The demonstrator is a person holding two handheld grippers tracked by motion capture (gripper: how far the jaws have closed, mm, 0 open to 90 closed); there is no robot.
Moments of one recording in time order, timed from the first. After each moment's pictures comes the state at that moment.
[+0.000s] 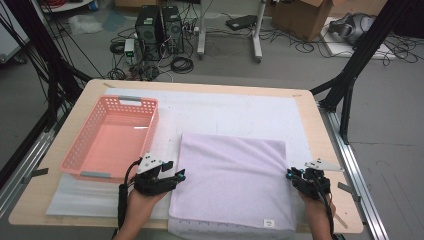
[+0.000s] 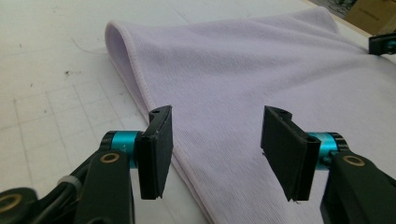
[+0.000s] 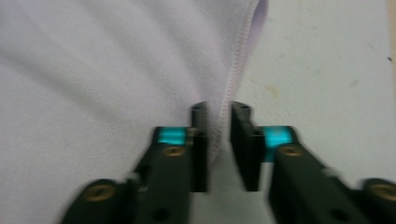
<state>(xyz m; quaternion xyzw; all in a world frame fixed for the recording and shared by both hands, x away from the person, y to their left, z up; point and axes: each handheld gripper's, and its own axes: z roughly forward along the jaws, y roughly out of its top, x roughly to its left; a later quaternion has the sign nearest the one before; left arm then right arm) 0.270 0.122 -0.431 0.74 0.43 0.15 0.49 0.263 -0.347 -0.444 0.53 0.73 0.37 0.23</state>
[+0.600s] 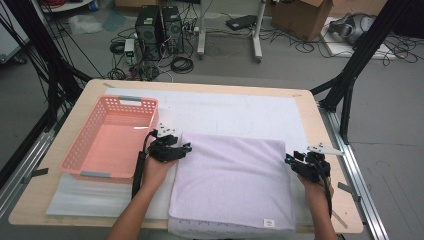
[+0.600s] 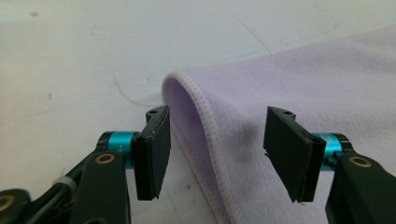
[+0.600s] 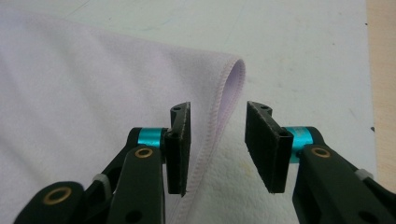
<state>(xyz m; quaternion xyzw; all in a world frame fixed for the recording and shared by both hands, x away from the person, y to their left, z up) 0.364 0.099 -0.442 0.75 0.47 0.17 0.44 0.306 -0.356 -0.434 0.52 0.72 0.40 0.23</state>
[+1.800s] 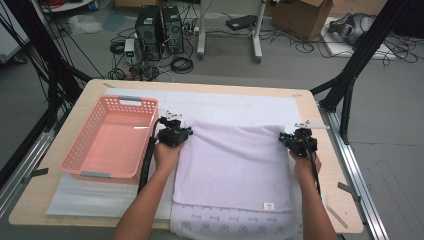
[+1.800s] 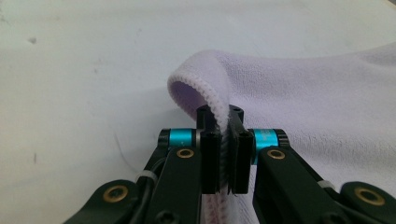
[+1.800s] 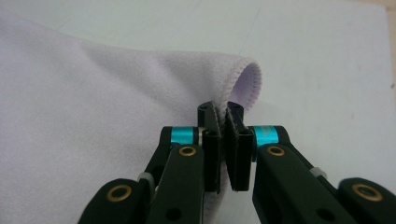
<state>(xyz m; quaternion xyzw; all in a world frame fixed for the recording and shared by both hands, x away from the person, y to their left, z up) 0.414 0.084 -0.434 0.72 0.51 0.18 0.44 0.387 -0.342 -0.427 0.51 0.73 0.39 0.23</state>
